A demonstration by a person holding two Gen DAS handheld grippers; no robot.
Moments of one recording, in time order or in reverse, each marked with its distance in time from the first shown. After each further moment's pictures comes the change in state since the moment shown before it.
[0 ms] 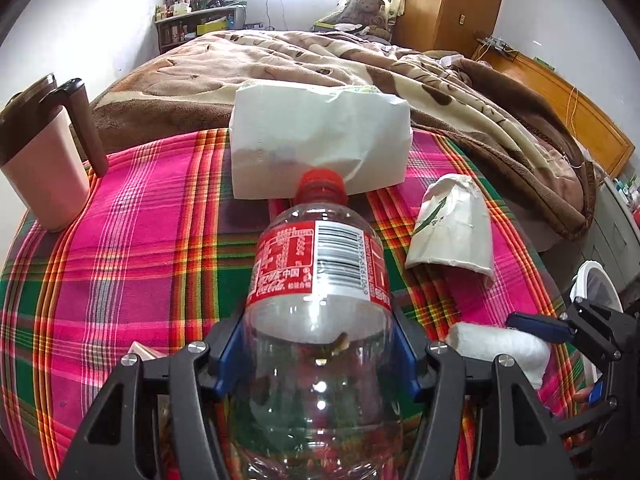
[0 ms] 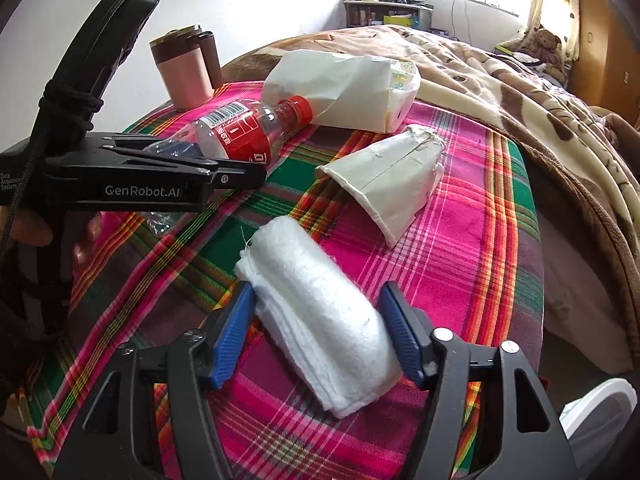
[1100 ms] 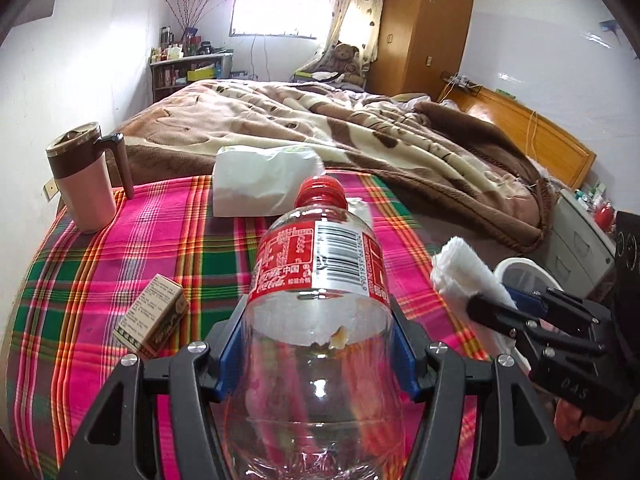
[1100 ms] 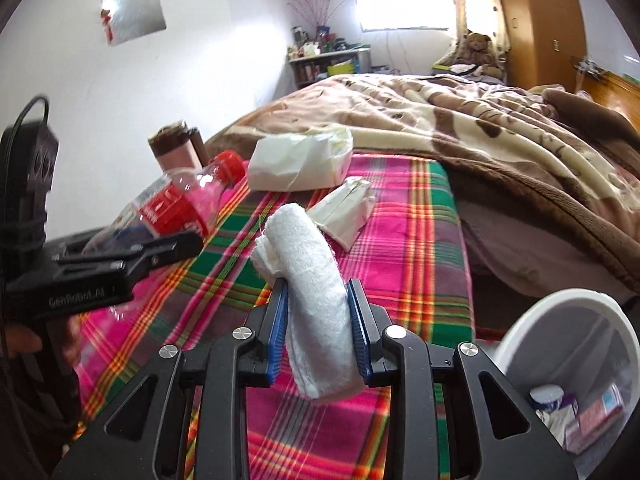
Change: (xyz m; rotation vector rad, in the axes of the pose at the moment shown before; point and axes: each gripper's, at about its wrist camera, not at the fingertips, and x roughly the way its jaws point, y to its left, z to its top) left arm -0.107 -0.048 -0.045 0.019 -0.186 -0.067; right arm -0.092 -0.003 -0.031 0.235 -0.237 -0.062
